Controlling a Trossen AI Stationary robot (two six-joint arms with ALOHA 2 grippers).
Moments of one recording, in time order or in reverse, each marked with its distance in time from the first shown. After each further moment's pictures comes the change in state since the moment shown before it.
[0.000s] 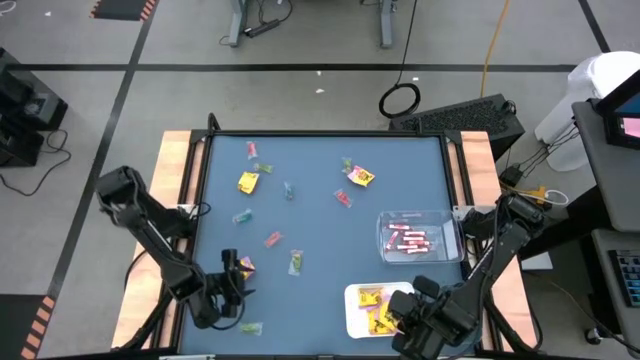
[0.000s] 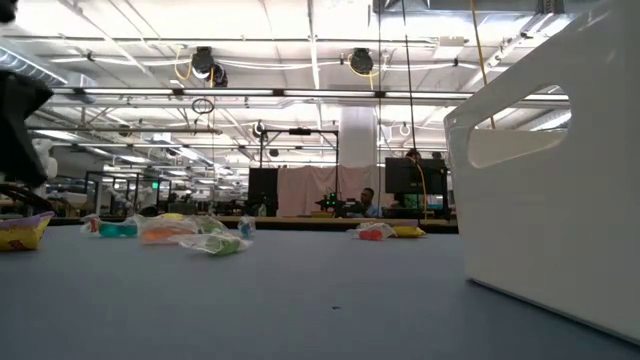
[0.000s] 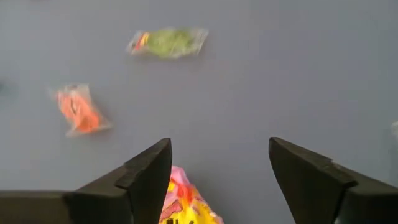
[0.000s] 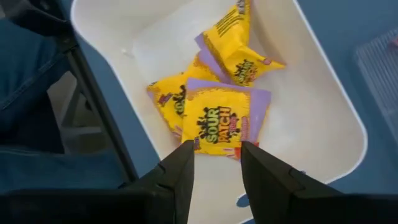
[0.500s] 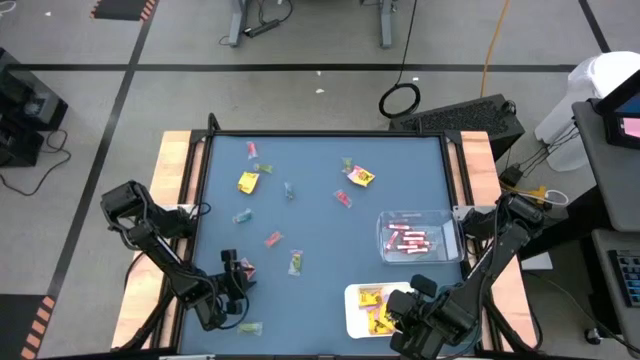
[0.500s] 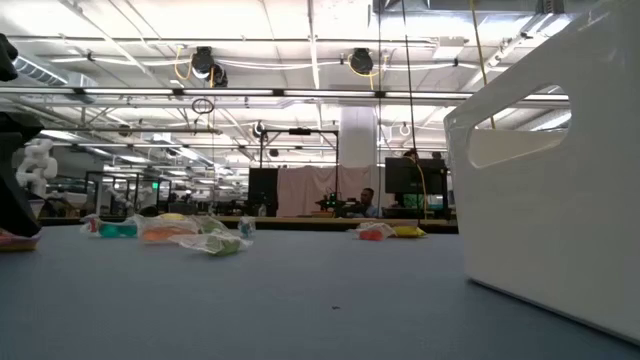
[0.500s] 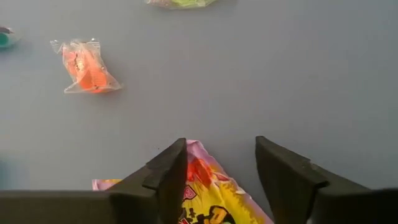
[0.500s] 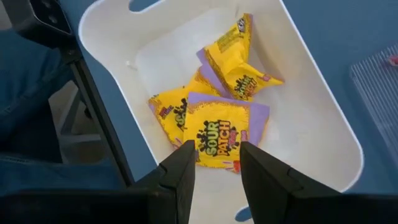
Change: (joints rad) left arm 0.001 0.176 0.002 -0.043 -0.030 -0.158; right arm -0.002 0.000 0.000 0.014 0.043 -0.026
